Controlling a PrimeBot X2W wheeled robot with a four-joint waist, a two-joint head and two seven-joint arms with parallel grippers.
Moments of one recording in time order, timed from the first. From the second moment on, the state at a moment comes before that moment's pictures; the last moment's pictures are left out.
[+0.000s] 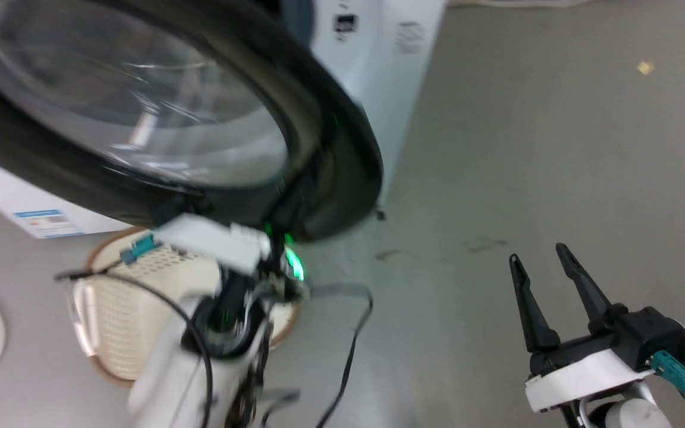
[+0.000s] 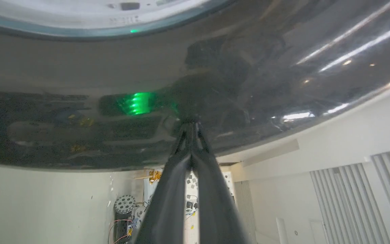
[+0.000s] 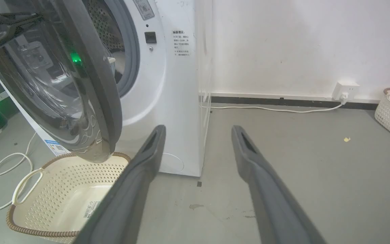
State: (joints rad) left arm -0.43 0.05 -0.28 0.14 -1.73 -0.12 0.15; right arm -0.10 -0.05 0.05 0.10 0.09 0.13 -0.25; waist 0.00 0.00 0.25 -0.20
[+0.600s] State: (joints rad) left arm -0.49 0.12 -0.44 0.22 -1.60 -0.13 -0.10; right arm -0.10 -0.05 0.05 0.09 0.10 0.13 -0.26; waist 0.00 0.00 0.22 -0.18
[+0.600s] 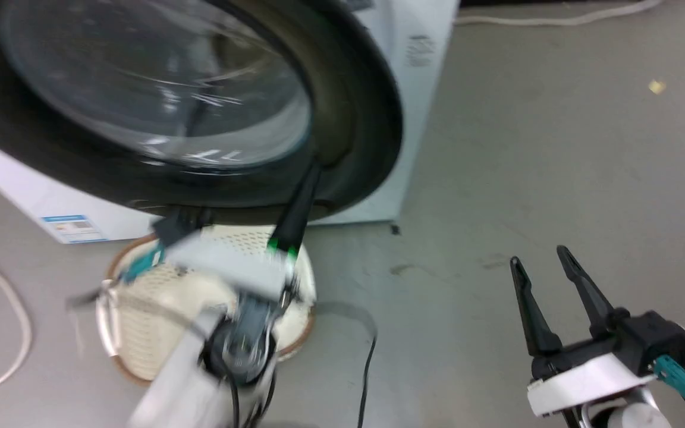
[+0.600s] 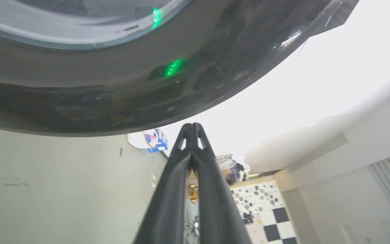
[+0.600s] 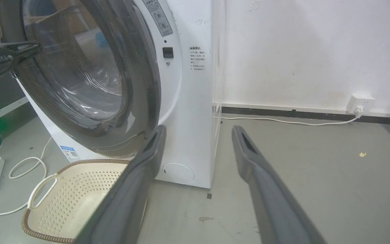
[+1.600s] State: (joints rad) left arm 0.03 0.18 -0.20 0.01 -0.15 0.04 -0.26; right arm -0.05 -0.12 0.17 0.08 0.08 0.13 -0.22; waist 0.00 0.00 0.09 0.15
